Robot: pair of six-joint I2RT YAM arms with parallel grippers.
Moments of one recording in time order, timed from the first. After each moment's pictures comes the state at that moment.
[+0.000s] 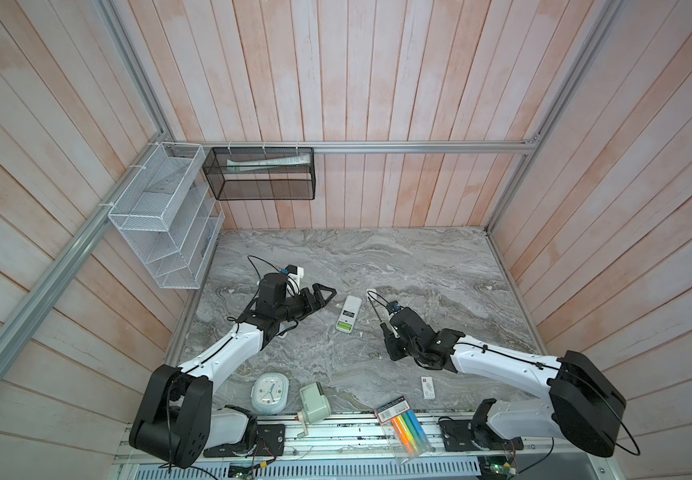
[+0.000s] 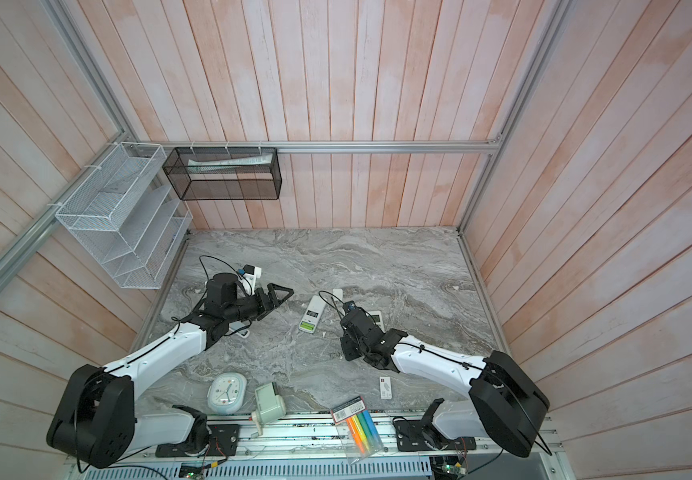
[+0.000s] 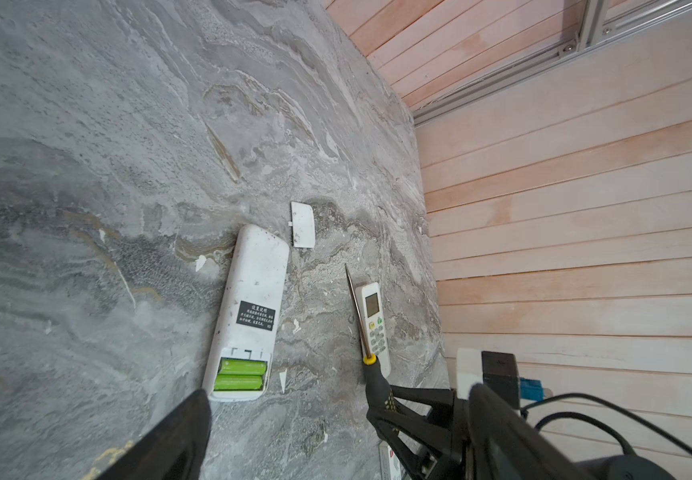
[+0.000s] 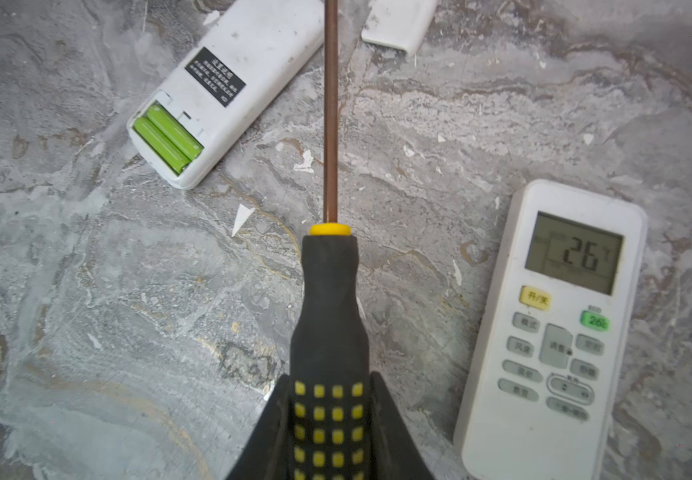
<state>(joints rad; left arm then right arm) -0.32 1.33 0.70 0.12 0.57 -0.81 0.87 1.32 0.68 -0.30 0.16 0.39</state>
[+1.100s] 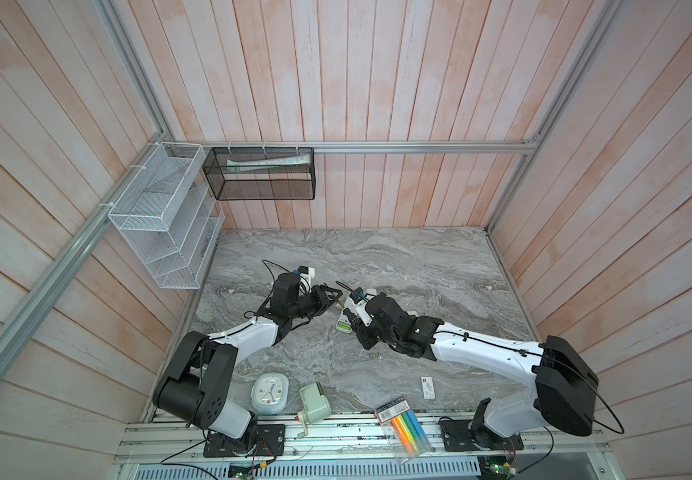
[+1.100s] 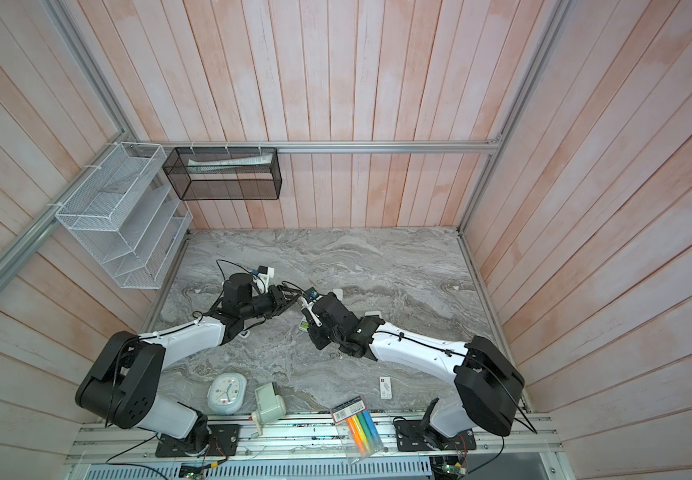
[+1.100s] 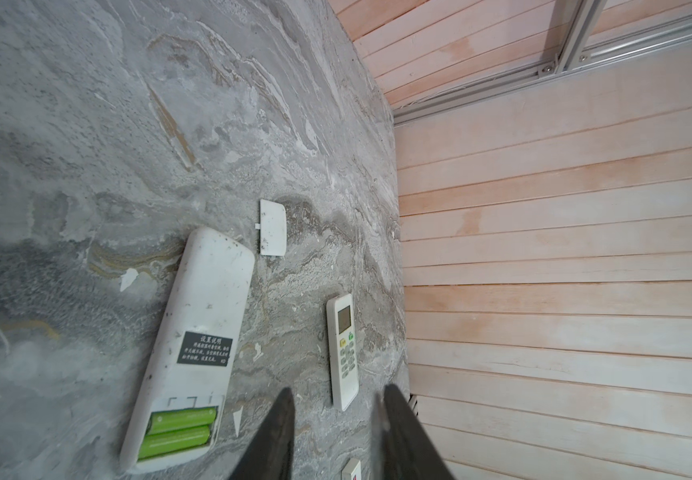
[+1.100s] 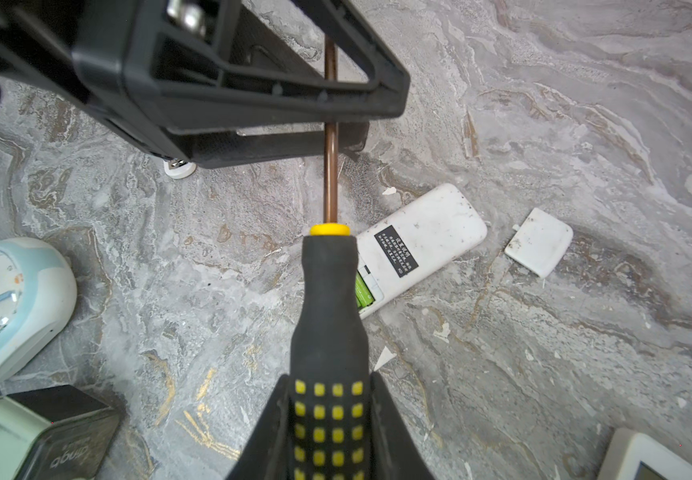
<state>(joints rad) -0.37 1.53 0.71 0.39 0.60 -1.00 0.98 1.46 0.94 -0.23 0.10 0.22</state>
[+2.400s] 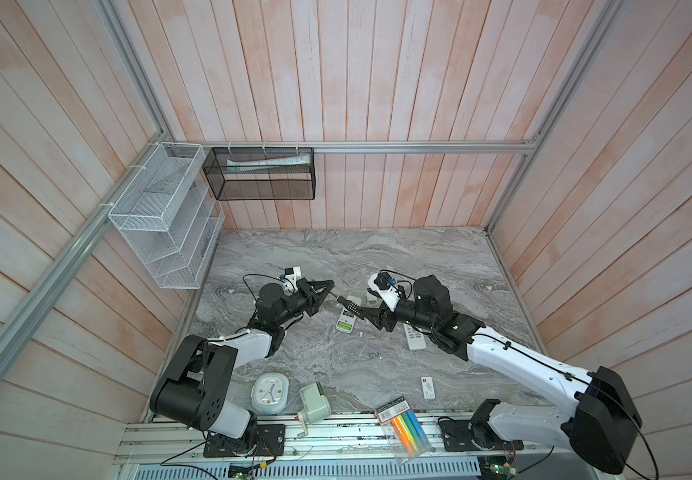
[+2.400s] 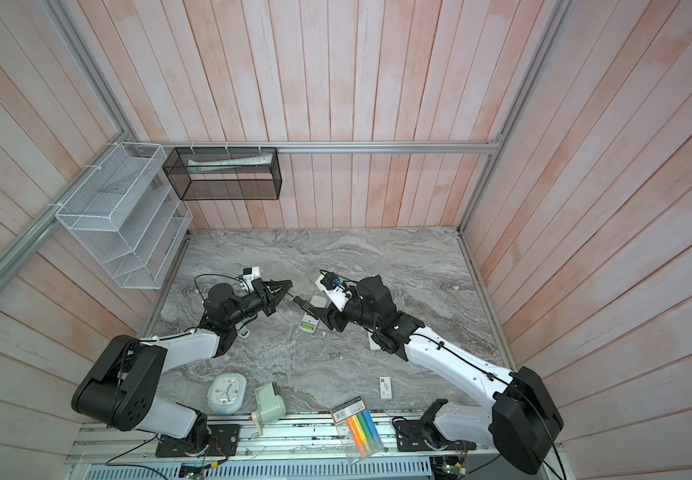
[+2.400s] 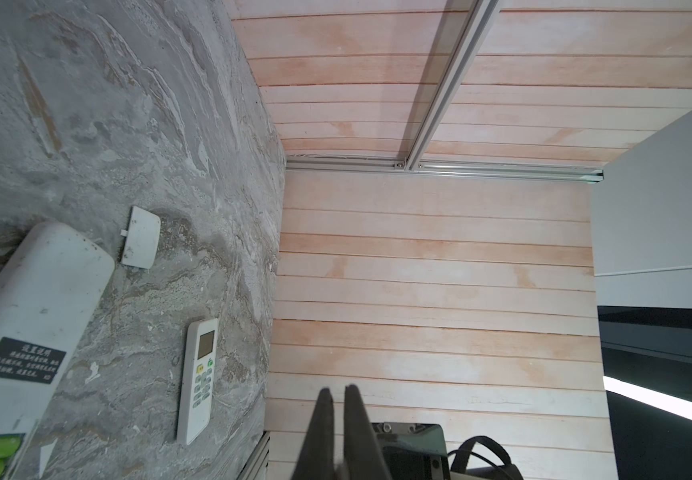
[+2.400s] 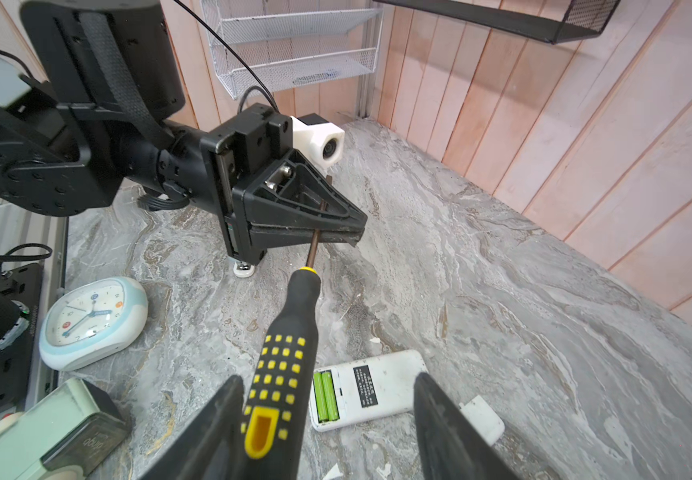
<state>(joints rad) -0.31 1.51 0.54 0.95 0.63 -1.57 0.75 1.23 0.82 0.08 -0.33 -0.14</state>
